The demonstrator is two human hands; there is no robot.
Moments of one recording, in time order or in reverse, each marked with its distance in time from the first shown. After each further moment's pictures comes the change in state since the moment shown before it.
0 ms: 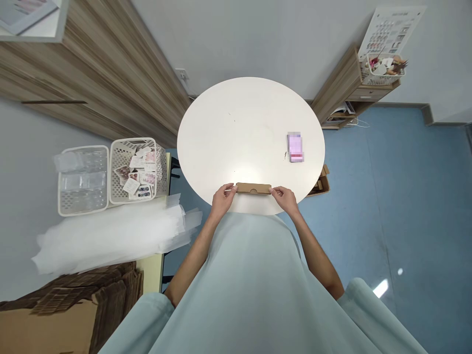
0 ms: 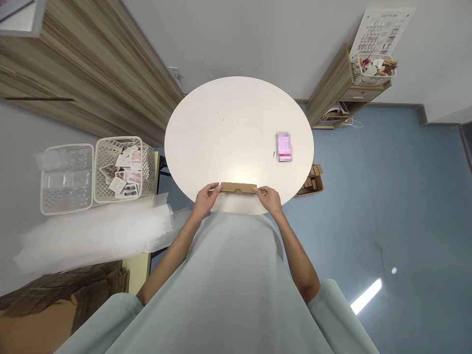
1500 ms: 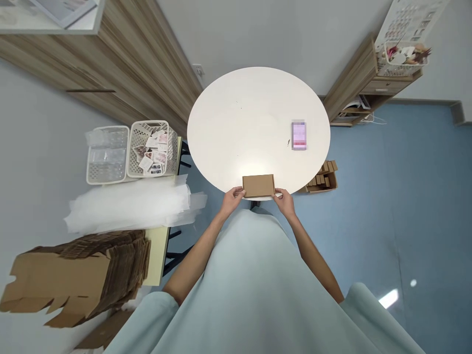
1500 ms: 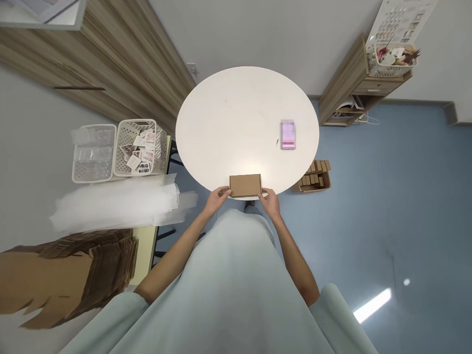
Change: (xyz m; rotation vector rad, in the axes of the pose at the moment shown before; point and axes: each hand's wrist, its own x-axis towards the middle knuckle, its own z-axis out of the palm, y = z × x) left_hand -0.066 -0.055 0.052 -0.036 -0.035 -0.070; right_hand -0.046 0.095 0.032 0.126 0.043 -0.120
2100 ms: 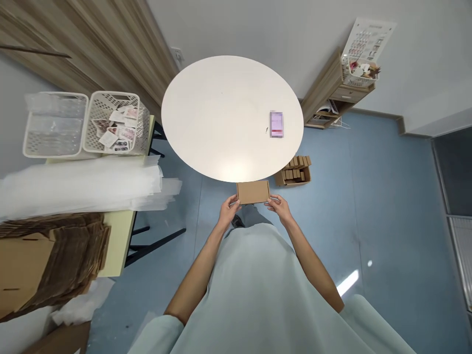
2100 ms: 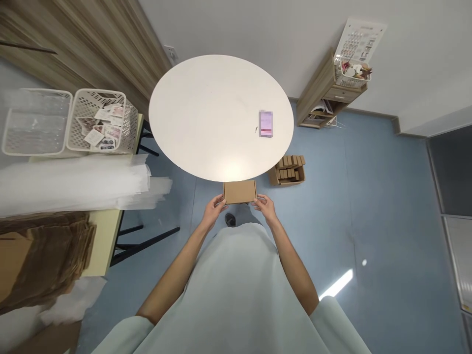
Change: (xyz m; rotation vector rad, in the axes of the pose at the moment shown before) left_hand -0.115 -0.051 0.116 -0.362 -0.002 -0.067; right_hand -0.106 0.055 -0.080 0.508 -0.085 0.326
